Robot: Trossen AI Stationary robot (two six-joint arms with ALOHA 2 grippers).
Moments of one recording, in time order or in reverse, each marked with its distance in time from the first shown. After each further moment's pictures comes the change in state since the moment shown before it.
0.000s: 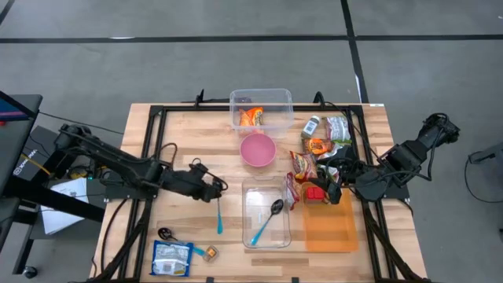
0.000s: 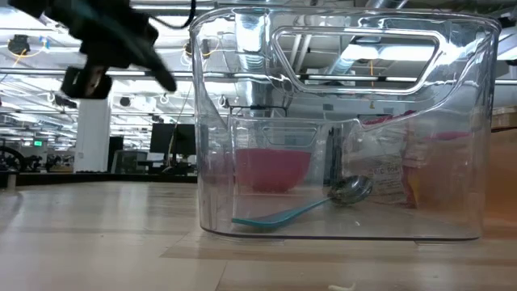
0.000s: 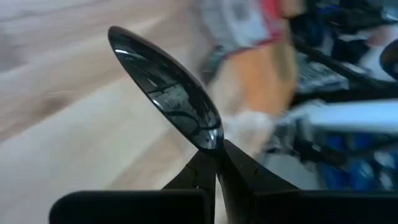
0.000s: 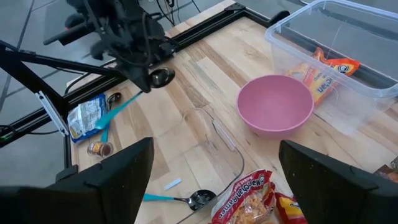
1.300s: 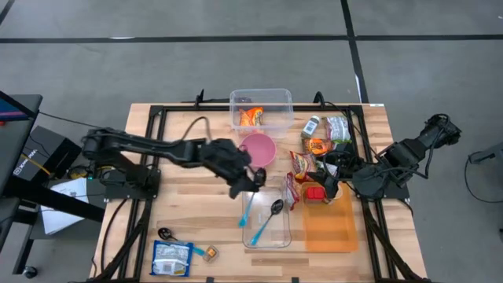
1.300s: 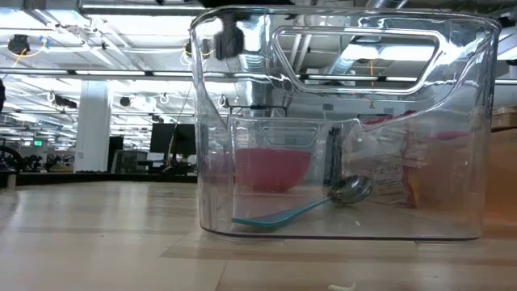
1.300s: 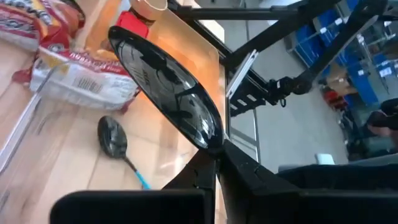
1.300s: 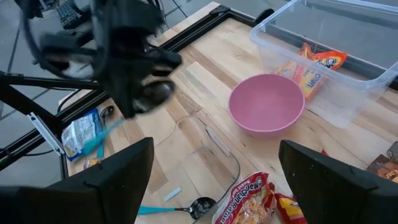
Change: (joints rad) left arm 0.272 0.464 0.581 -0.037 0.542 0.688; right arm -0.053 0.000 0.000 -0.002 0.000 0.058
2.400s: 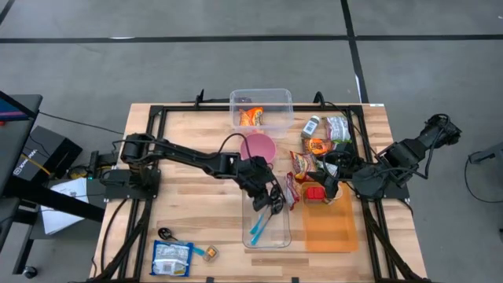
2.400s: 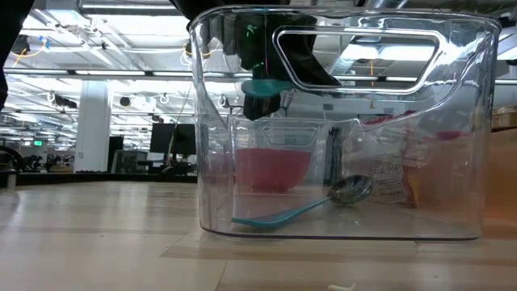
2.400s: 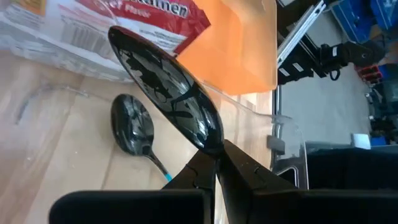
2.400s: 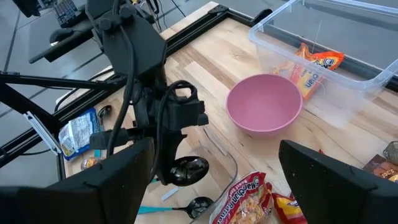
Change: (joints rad) left arm -0.023 0.353 0.150 0.001 0.016 0.033; right arm 0.001 0.000 0.000 -0.010 0.003 0.000
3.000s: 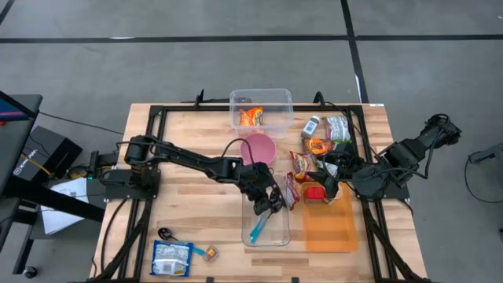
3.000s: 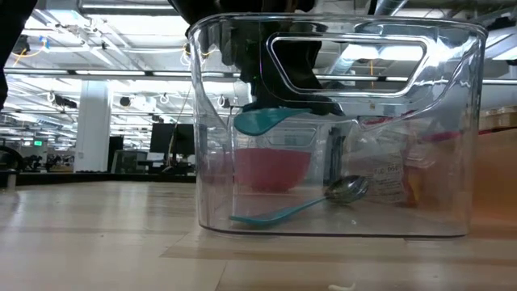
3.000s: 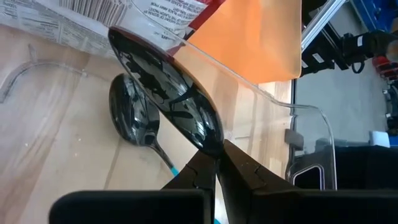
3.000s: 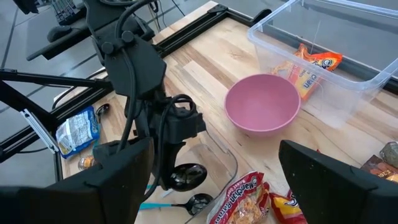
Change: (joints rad) left arm -0.026 0.043 0.000 -0.007 -0.042 -0.007; right arm 0.000 0.000 0.000 -0.006 0.000 -0.008
